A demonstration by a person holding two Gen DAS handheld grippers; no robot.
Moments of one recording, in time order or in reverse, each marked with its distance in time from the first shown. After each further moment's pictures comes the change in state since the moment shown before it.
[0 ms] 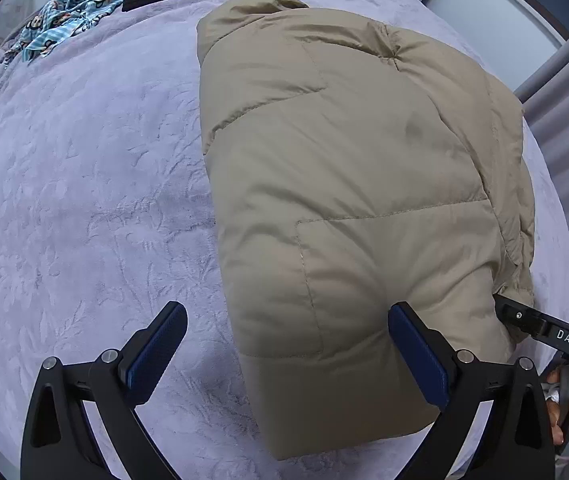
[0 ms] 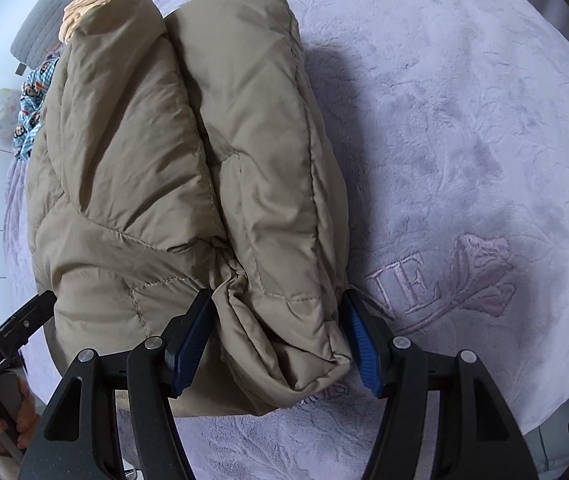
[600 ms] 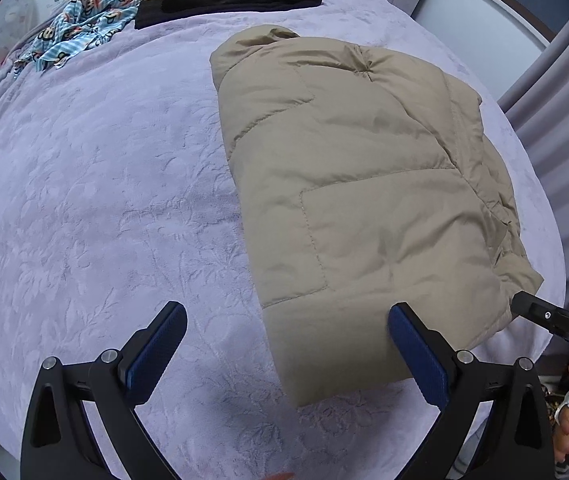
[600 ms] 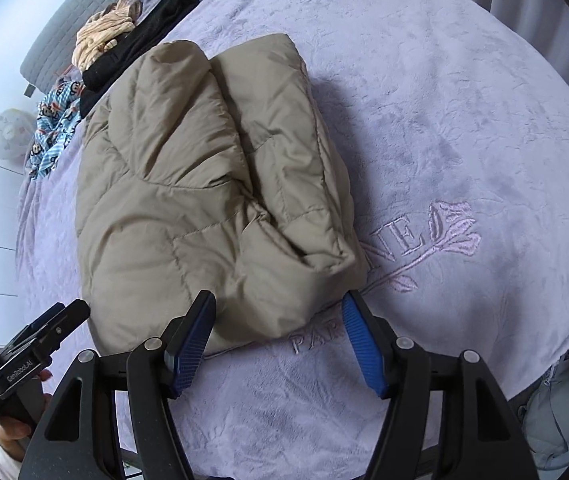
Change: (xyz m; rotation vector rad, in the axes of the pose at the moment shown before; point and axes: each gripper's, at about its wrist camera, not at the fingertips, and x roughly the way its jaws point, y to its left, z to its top) left arm -0.042 0.018 -0.028 0.020 -0.064 -0.009; right arm -0.070 -0.008 -0.058 0.030 -0.112 0.017
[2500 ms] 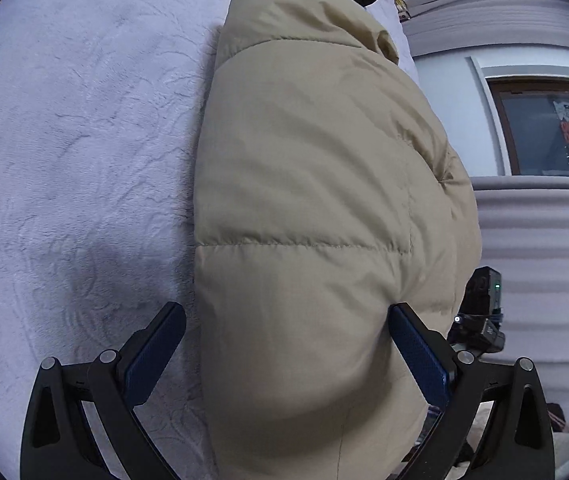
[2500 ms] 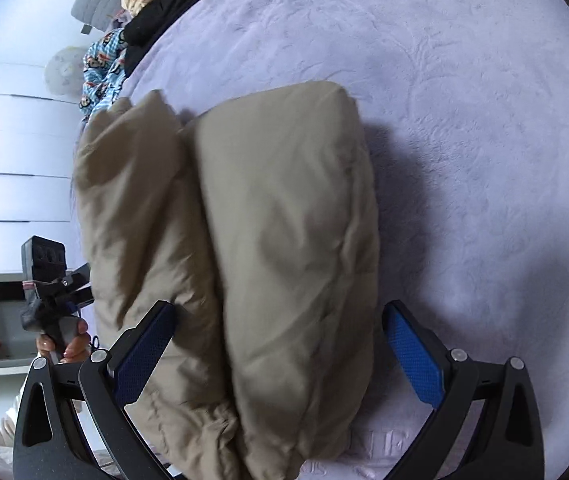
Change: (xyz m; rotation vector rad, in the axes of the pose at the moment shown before) left arm 0.127 0.092 0.091 -0.408 0.163 -0.636; right arm 0.119 0.004 0.186 -0.151 0.327 0.306
